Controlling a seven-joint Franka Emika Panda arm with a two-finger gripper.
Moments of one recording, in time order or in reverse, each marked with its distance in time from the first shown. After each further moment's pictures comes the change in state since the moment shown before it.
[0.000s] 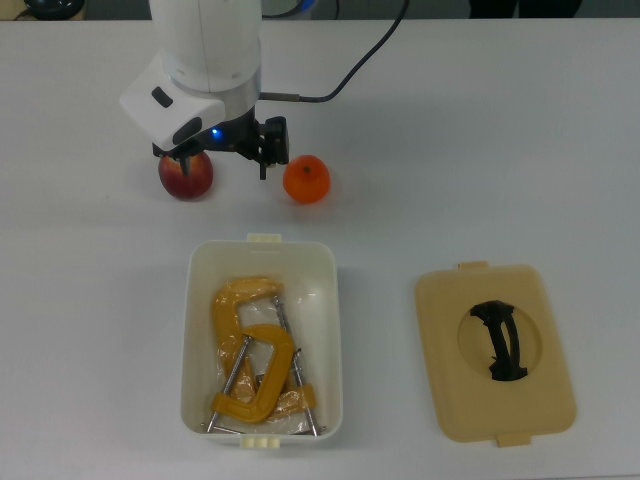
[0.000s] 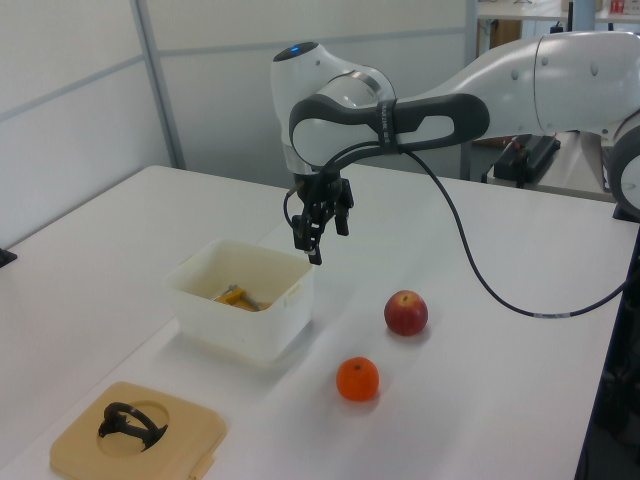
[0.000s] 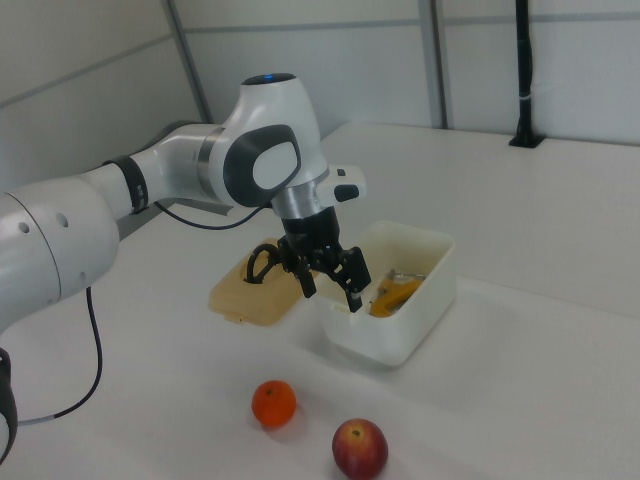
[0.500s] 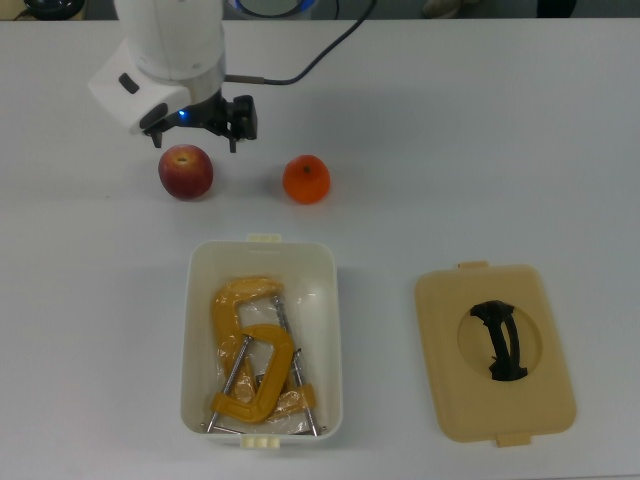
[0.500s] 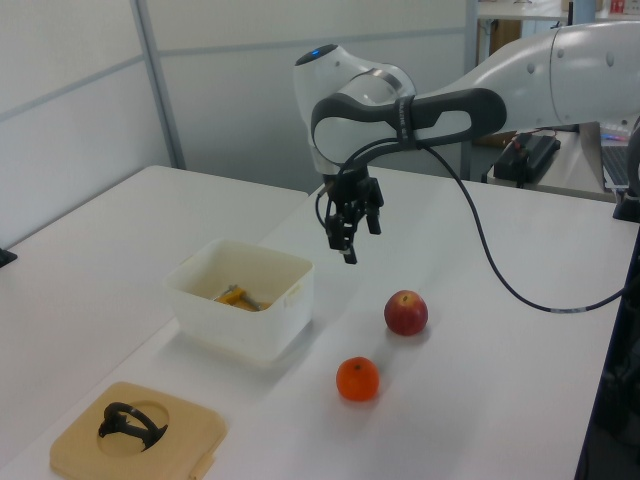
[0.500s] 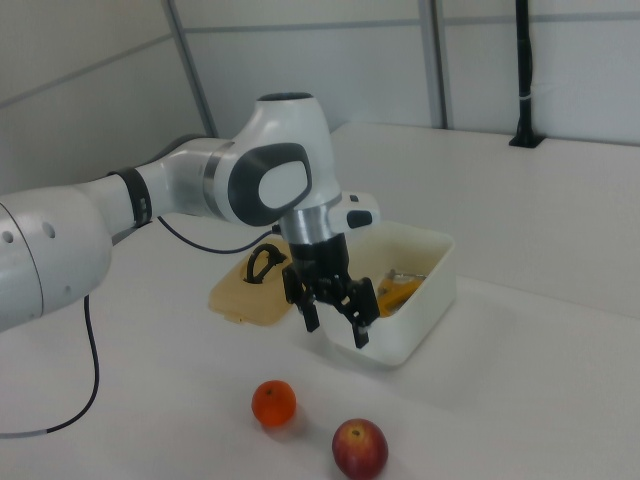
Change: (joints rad) arm -0.040 -0.076 -0.030 -0.129 -0.011 -0.043 -0.085
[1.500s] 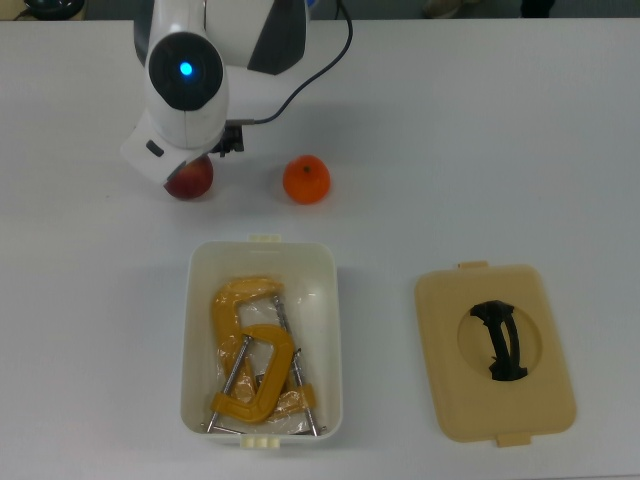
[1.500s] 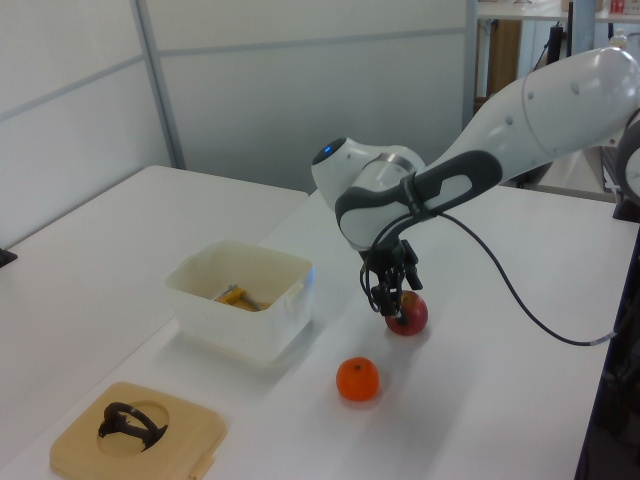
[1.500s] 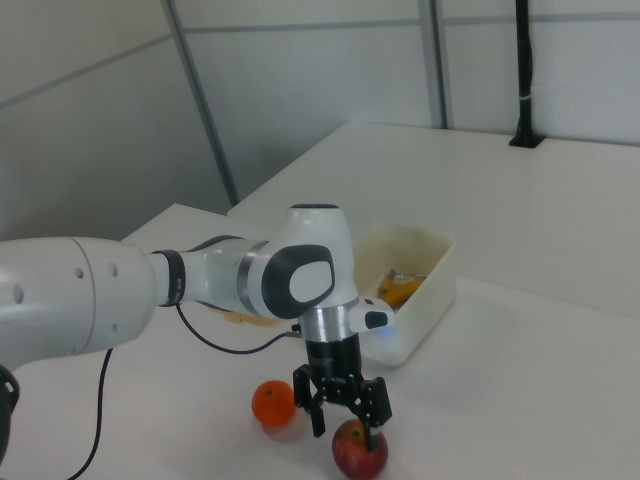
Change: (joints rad) arm -0.020 0.057 0.005 -0.261 -0.128 0.119 -0.065
